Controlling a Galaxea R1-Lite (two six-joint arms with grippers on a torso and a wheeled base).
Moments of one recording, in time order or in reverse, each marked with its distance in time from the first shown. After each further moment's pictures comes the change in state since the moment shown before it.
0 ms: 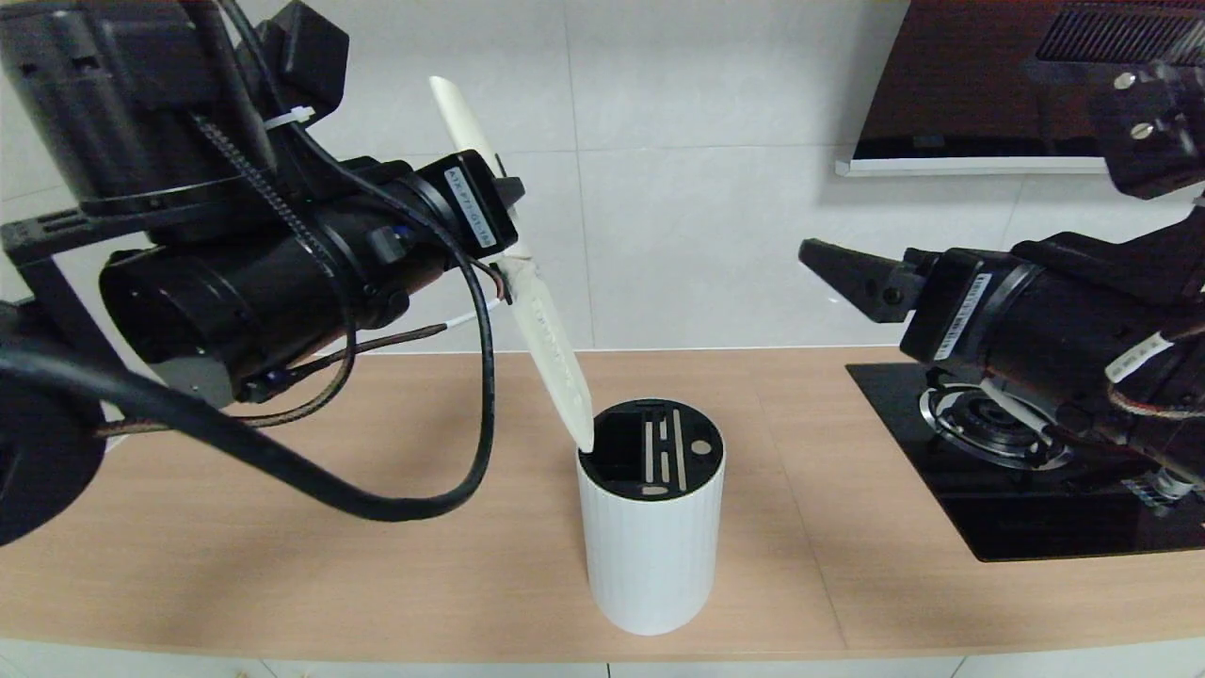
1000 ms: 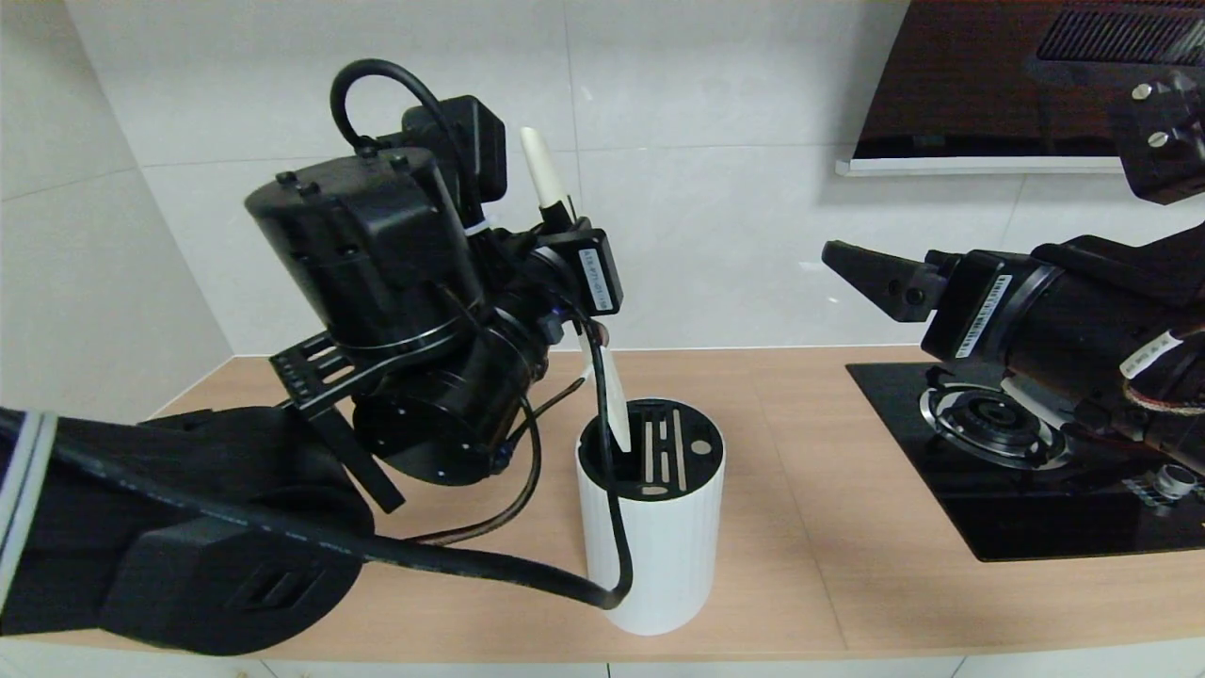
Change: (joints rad) left arm -0.157 0.193 0.102 -0.425 0.280 0.231; right arm -0.040 -0.013 0.024 -0.001 0.020 0.000
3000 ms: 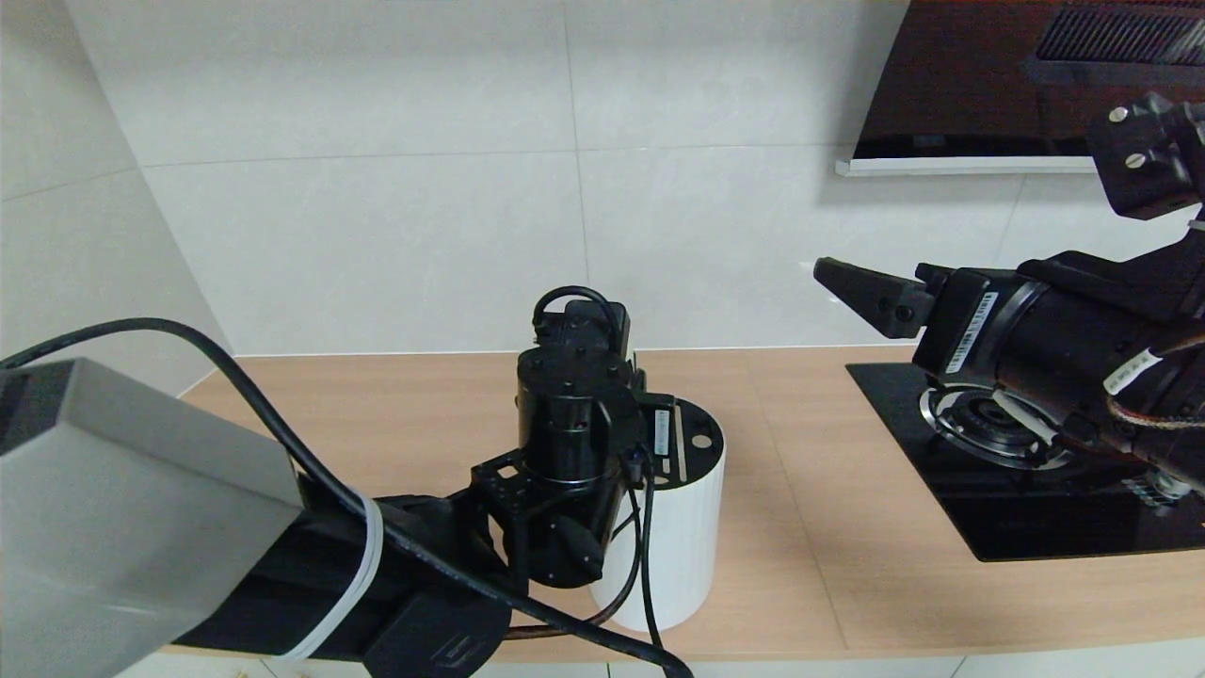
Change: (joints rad) left arm -0.038 0.232 0.095 -0.007 0.043 -0.017; right arm 0.000 0.008 0.015 0.000 0.012 0.000
